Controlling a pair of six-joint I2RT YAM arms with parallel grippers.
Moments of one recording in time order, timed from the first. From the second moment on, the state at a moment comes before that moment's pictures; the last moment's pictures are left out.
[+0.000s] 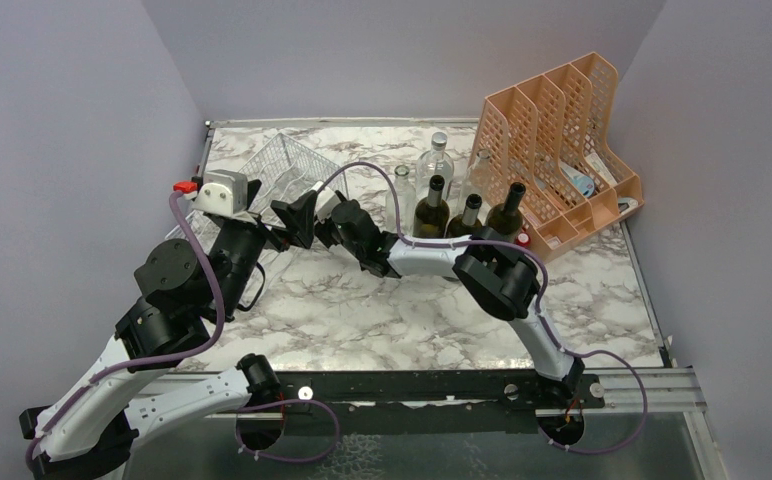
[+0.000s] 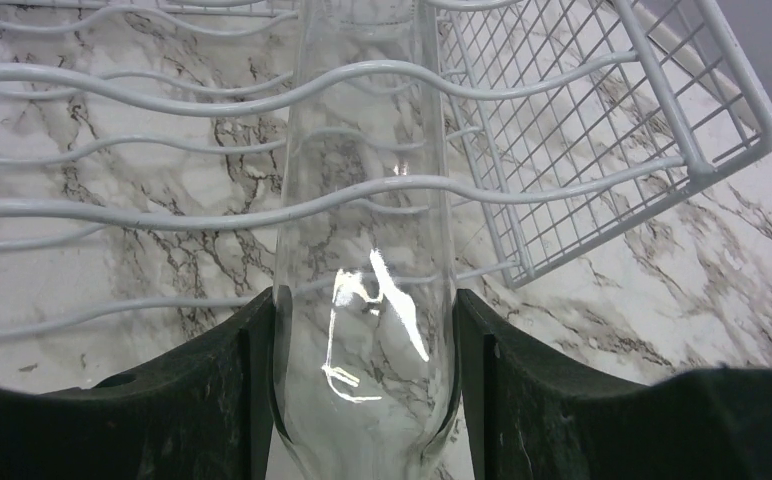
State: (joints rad) left arm -0.98 0.66 1.18 -0.37 -0.64 -0.03; right arm 0.99 2.23 1.52 0.44 0.29 -0.19
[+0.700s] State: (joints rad) left arm -0.98 0.66 1.18 -0.37 -0.61 -0.04; right arm 0.91 2.39 1.75 0.36 0.18 -0.21
